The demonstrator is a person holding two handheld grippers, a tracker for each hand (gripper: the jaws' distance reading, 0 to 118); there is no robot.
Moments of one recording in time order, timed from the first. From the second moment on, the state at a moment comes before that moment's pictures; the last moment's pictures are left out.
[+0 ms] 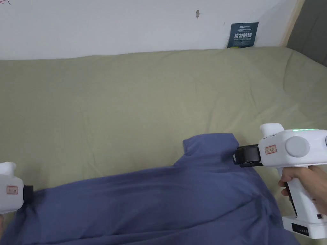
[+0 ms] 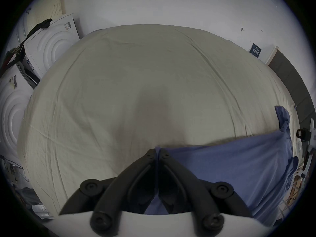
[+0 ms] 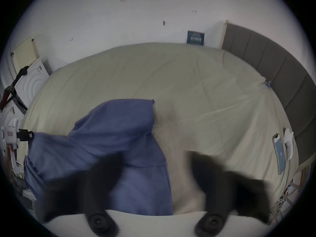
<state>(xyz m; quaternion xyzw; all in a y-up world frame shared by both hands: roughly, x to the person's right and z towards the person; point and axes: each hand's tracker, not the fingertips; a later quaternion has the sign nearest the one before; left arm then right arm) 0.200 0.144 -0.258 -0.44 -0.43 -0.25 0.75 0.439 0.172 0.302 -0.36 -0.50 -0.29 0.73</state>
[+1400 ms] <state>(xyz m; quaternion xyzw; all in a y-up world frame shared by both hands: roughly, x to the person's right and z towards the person) -0.036 0.225 -0.189 -0.36 -0.51 -0.20 0.75 0.196 0.224 0.395 -0.31 -0.45 -0.29 0.79</state>
